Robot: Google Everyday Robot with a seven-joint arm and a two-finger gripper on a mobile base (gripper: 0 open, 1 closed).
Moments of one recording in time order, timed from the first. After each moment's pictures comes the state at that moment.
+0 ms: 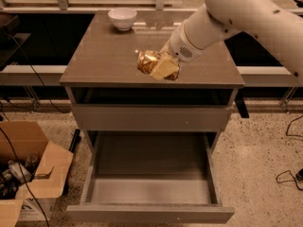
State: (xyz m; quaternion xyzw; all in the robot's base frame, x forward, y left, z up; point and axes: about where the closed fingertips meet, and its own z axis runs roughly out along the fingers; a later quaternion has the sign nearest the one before) arm 0.644 -0.035 0.889 -0.58 0.74 0.11 0.33
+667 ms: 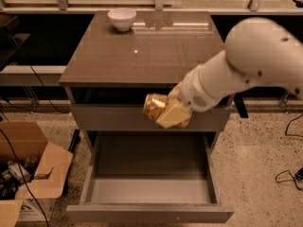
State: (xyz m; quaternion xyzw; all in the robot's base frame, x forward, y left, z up) arm 0.517 -0.054 0.838 -0.56 0.76 0.15 0.29
